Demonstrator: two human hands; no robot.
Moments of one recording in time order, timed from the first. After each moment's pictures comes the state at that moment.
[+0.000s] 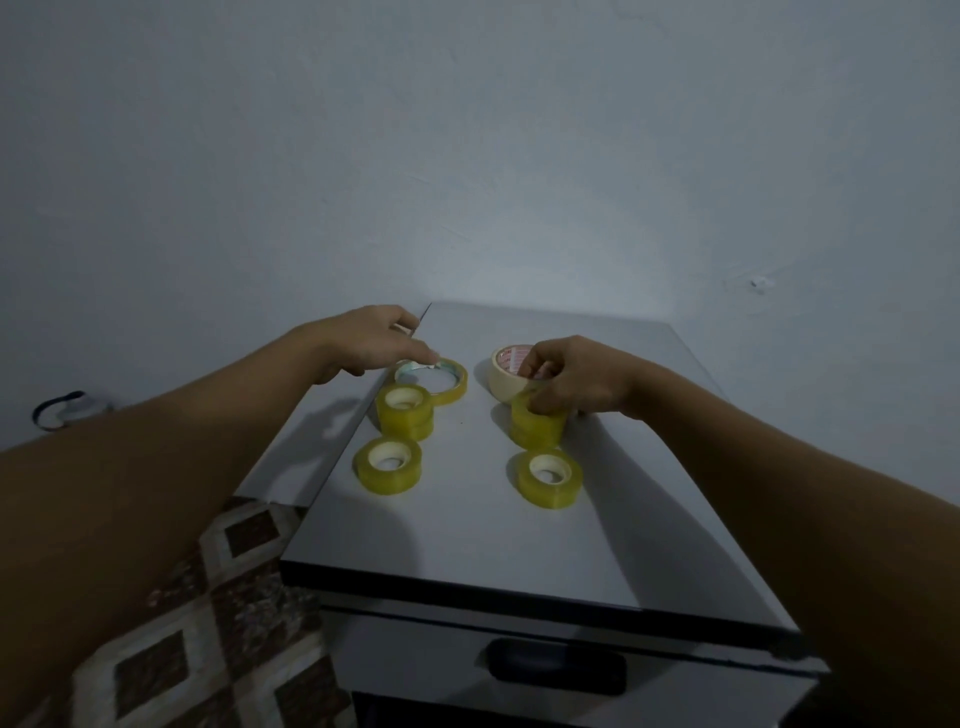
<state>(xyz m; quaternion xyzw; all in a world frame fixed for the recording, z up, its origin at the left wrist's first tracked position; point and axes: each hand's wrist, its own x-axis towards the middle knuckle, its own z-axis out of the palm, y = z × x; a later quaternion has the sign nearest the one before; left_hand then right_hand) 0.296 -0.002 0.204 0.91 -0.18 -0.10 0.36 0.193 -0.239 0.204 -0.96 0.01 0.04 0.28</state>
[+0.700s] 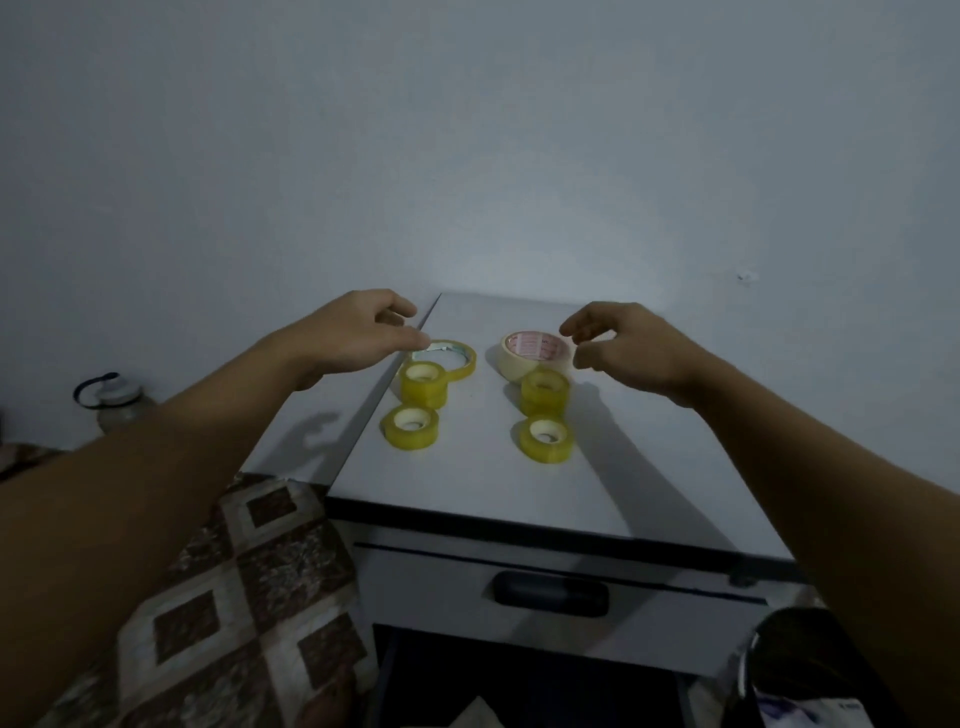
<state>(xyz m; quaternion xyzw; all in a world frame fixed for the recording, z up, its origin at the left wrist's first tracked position) 0.216 0.040 0.220 0.89 -0.21 -0.03 0.41 0.120 -0.243 0.230 -0.94 0.02 -0.10 0.32</state>
